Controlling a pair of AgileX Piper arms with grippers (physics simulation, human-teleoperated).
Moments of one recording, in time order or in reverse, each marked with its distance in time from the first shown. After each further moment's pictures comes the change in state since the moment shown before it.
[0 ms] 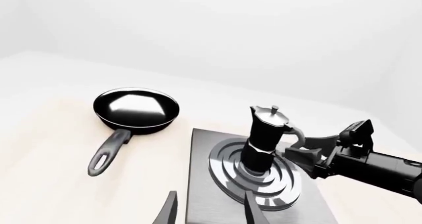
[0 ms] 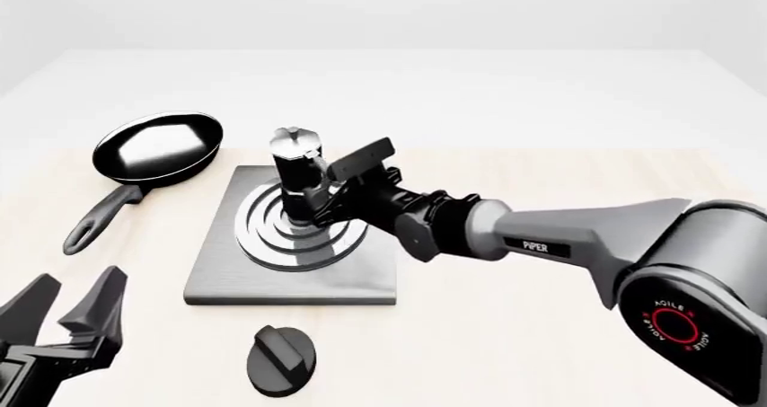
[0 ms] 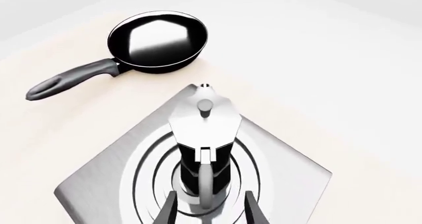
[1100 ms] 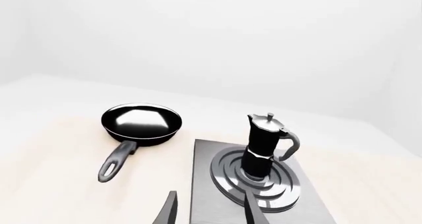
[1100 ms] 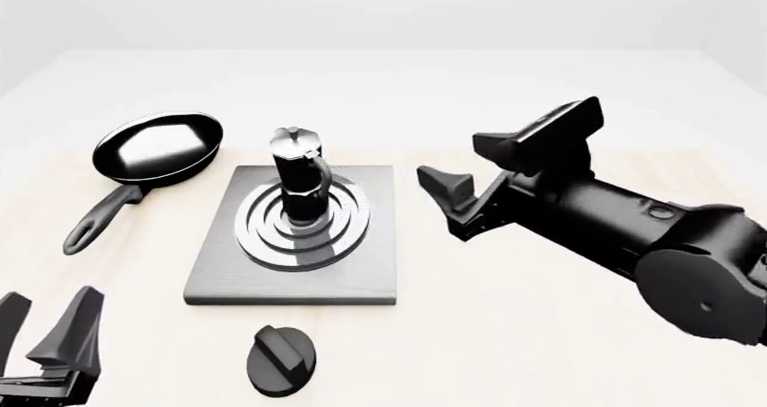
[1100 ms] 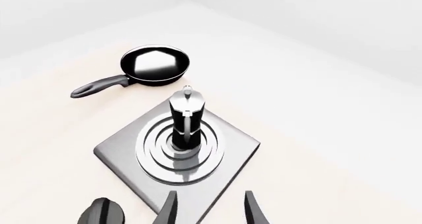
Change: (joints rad) left arm 0.009 -0.332 -0.002 0.255 0.033; right arm -0.063 -0.900 0.538 0.234 -0.078
